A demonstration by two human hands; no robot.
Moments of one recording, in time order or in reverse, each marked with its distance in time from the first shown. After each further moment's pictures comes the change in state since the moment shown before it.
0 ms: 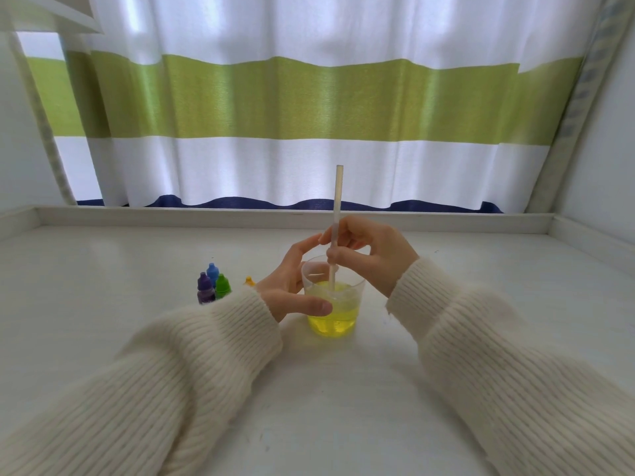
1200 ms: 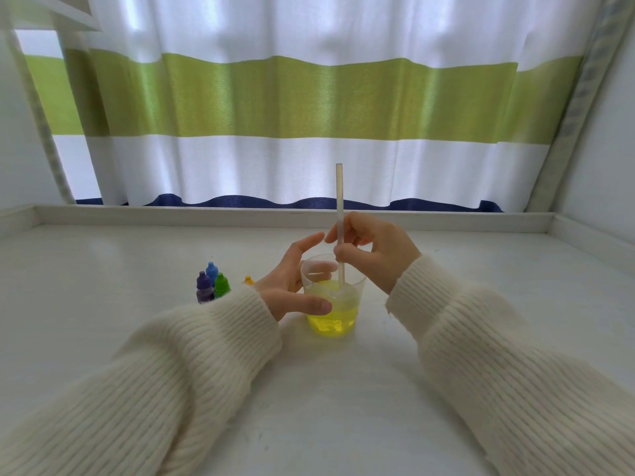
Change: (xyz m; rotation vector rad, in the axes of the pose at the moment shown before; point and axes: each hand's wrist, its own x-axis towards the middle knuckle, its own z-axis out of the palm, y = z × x) left_hand -0.004 0.006 0.004 -0.024 0.033 -0.038; right_hand 0.004 0.011 0.000 -0.072 0.050 -0.027
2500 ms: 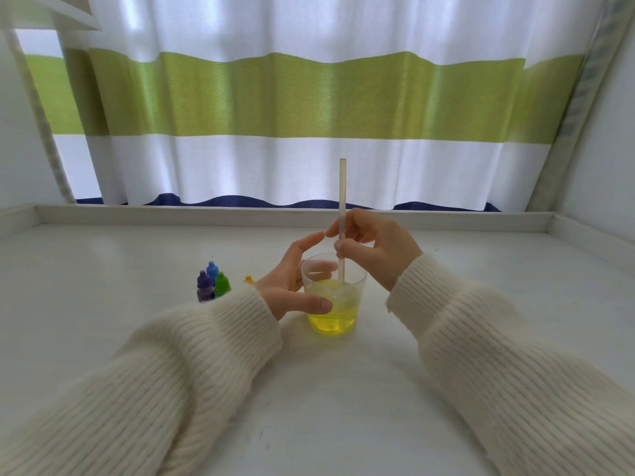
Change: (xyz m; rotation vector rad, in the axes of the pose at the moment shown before) left_hand 0.001 0.000 0.000 -0.007 0.002 -0.002; right_hand 0.001 0.001 -0.001 0.058 0.008 0.002
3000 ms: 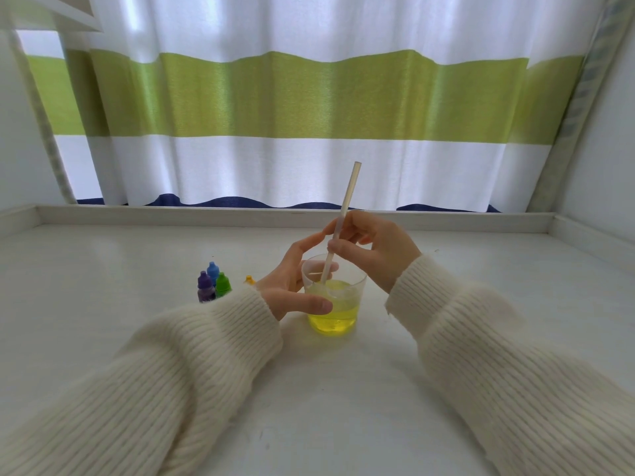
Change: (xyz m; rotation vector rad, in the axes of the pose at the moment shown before) left_hand 0.001 0.000 0.000 0.030 -0.006 -0.004; right_hand 0.000 0.001 0.001 -0.020 -0.004 -0.031
